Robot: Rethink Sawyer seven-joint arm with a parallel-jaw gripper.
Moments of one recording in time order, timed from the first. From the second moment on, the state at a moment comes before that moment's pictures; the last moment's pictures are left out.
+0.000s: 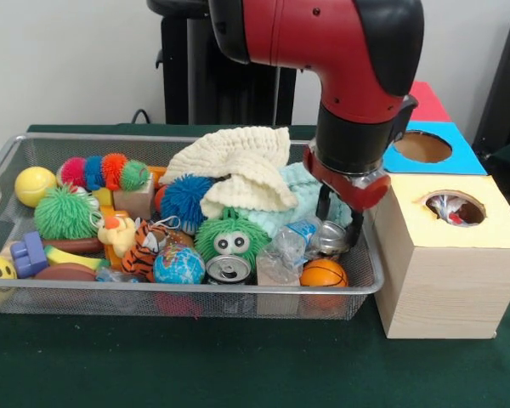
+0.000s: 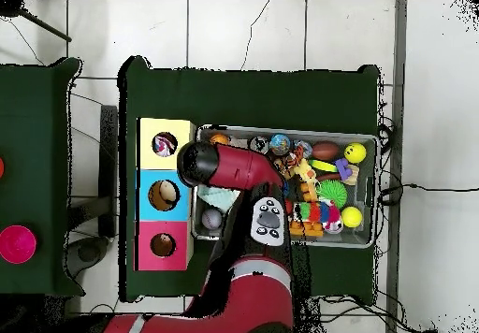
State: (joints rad) arm -0.02 -0.39 -0.13 1.46 0.17 0.62 2.50
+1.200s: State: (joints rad) arm -0.02 -0.36 -0.21 1.28 0.20 0.78 2.50
